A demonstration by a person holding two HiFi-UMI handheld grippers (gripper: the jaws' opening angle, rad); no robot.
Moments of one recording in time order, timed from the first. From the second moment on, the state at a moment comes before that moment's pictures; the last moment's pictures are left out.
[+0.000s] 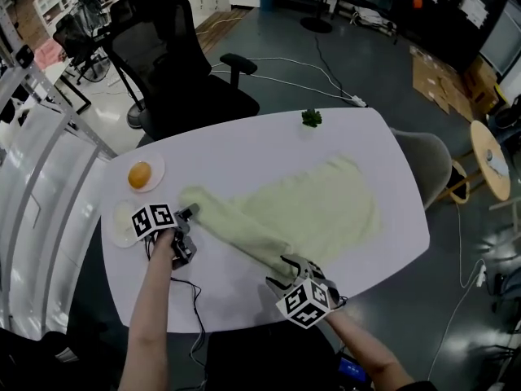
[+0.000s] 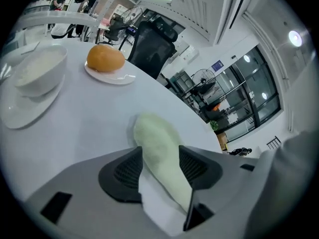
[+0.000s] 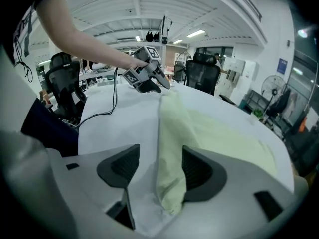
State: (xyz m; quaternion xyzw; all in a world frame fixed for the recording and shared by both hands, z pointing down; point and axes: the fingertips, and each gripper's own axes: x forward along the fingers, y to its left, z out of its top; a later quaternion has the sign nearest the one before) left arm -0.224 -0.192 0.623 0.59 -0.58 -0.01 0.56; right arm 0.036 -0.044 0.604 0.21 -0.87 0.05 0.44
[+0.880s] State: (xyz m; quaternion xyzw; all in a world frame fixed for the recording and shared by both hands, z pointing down) left arm -0.238 -0.212 0.644 0.55 -0.64 0.02 0.55; right arm 0.047 -0.056 0.646 0.22 -0.84 0.02 0.49
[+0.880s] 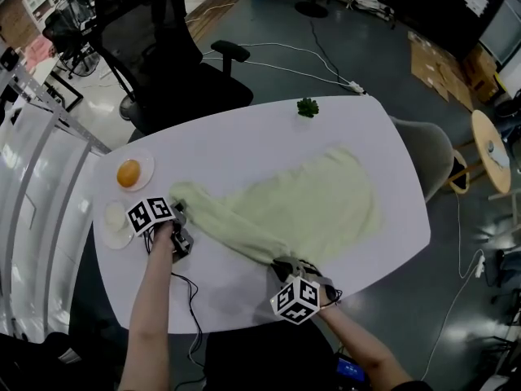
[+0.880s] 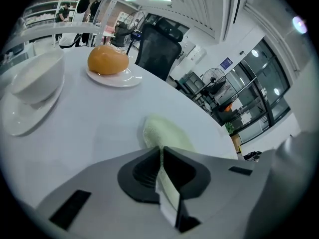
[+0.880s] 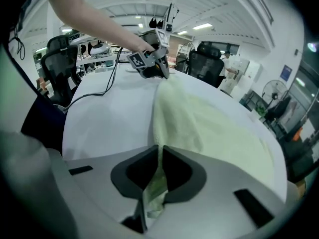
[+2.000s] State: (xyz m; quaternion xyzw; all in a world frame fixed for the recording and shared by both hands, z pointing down) left arm -0.280 -0.167 0.606 0.53 -0.65 0.00 0.55; right arm 0.019 -0.013 0.608 0.18 -0.89 0.16 0.39
